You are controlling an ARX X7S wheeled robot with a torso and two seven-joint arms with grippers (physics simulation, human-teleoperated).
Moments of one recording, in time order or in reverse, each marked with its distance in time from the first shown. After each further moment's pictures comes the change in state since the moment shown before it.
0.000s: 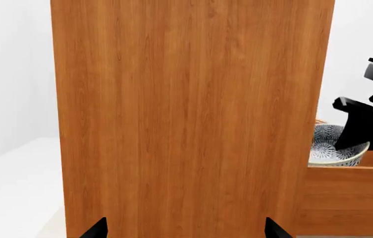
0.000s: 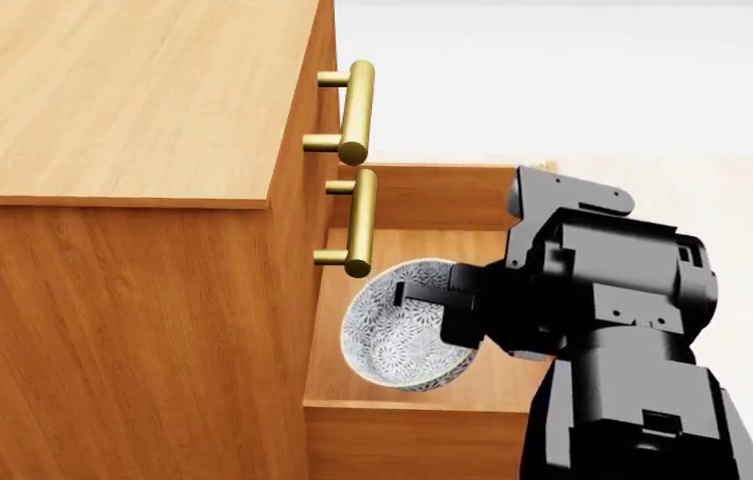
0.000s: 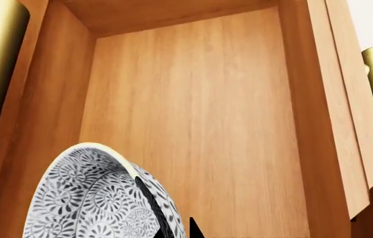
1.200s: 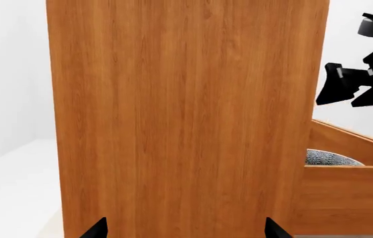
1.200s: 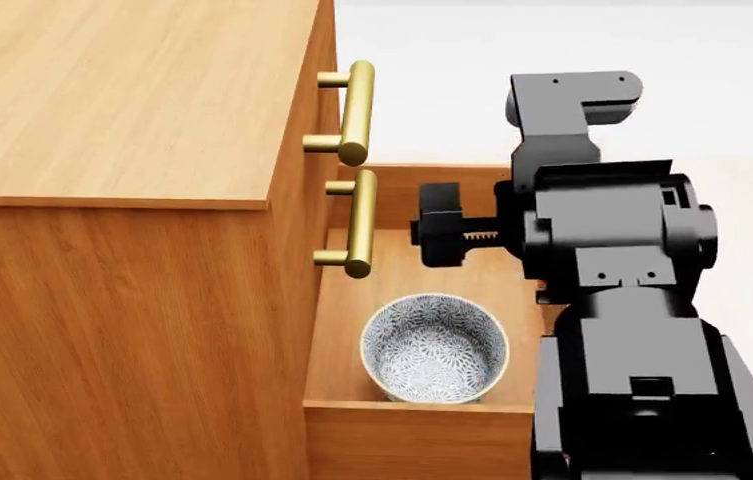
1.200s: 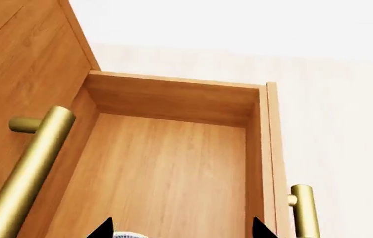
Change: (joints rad) left arm -0.005 -0.011 0.012 -0.003 0.004 0.005 -0.006; right arm 0.072 -0.005 -0.245 -0.001 -0.007 -0.212 -0.081
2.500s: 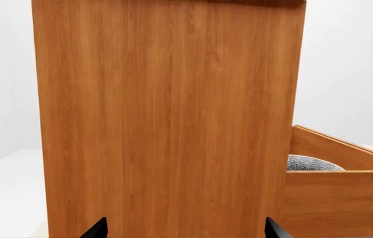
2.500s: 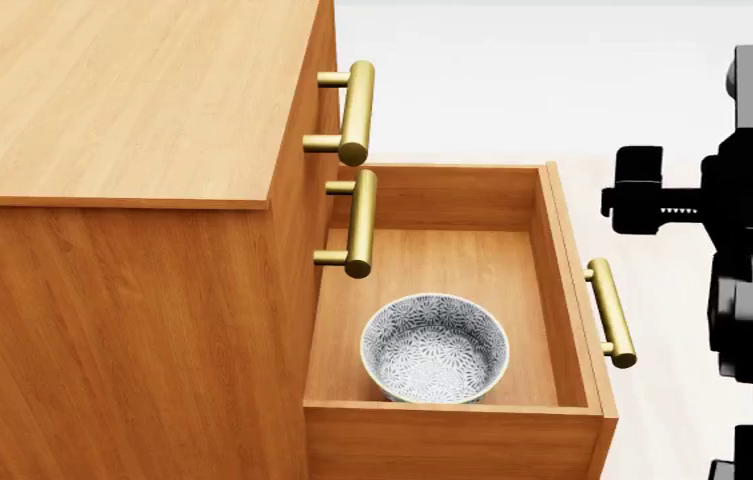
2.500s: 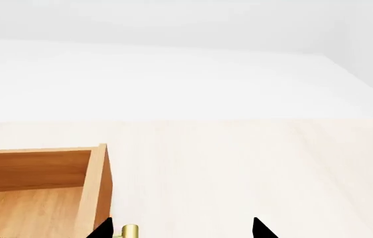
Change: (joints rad) left arm 0.003 -0.018 0.022 0.005 0.016 0.037 0.012; right arm -0.300 0.274 0.022 -0.720 0.058 0.134 0.135
